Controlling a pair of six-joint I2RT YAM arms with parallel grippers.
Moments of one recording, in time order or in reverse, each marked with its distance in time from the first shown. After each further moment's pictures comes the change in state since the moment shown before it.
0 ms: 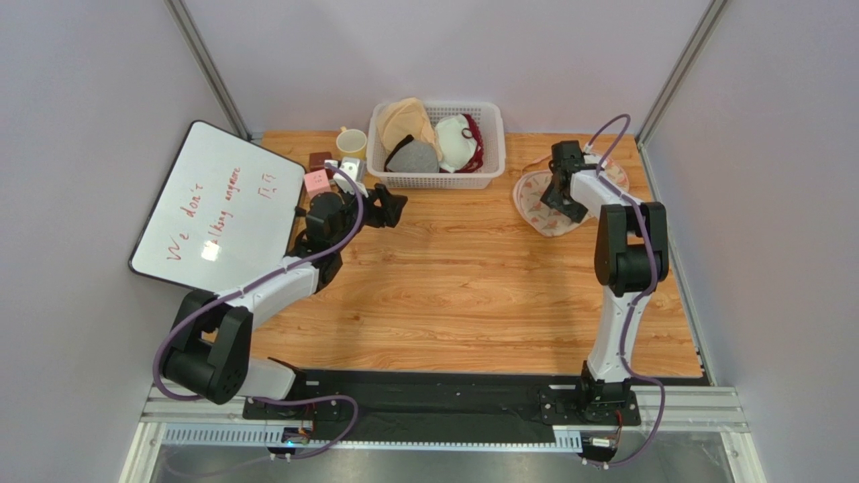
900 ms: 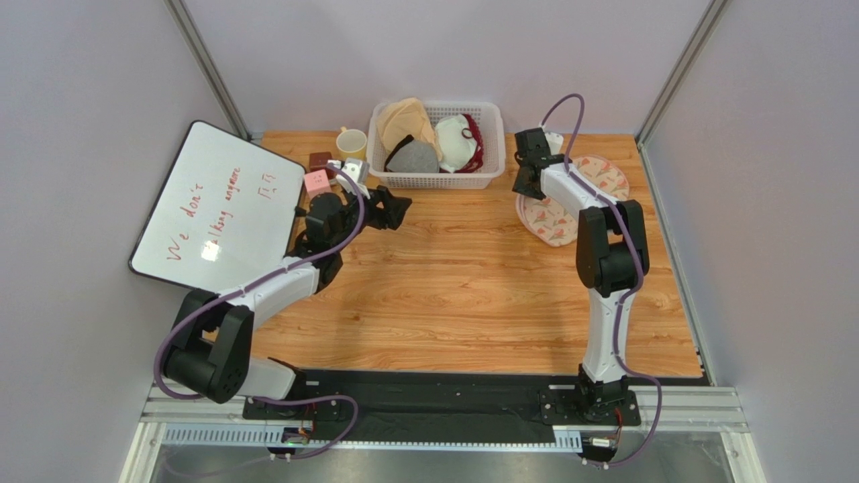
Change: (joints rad) left arm 0.000 -0.006 -0.013 0.035 0.059 0.001; right arm 0.164 -0.013 0.080 0.040 -0.035 -0.176
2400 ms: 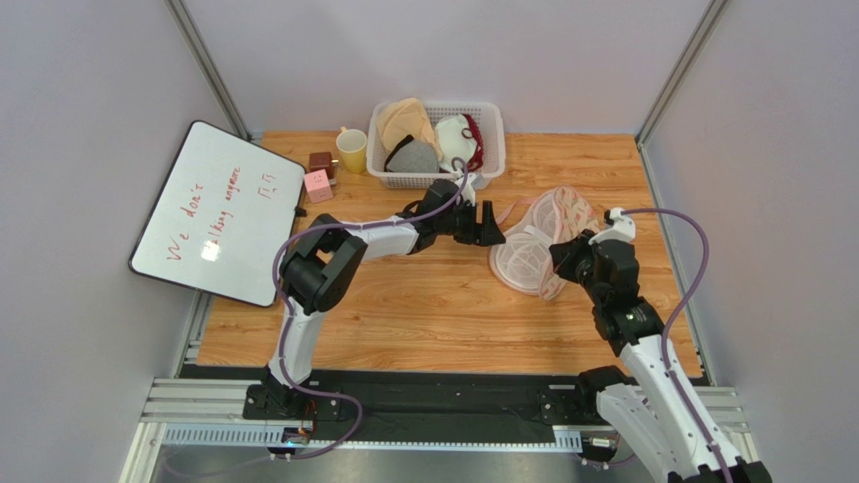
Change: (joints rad) left arm -0.307 0.740 0.678 -0.367 0.228 -0.264; right arm -0.012 -1.403 -1.130 0.264 -0.291 0.055
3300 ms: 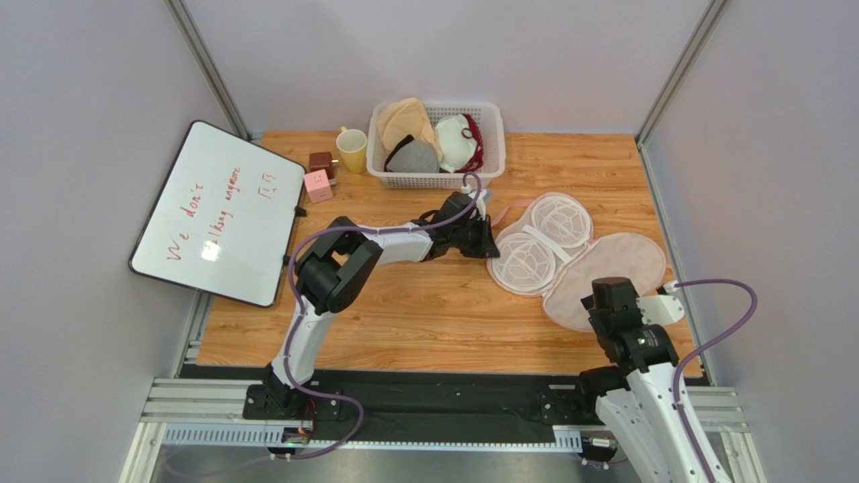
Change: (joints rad) left arm -0.068 0.089 0.064 -0.115 -0.102 -0.056; right arm -0.027 -0.220 -0.053 -0.732 0.512 0.636
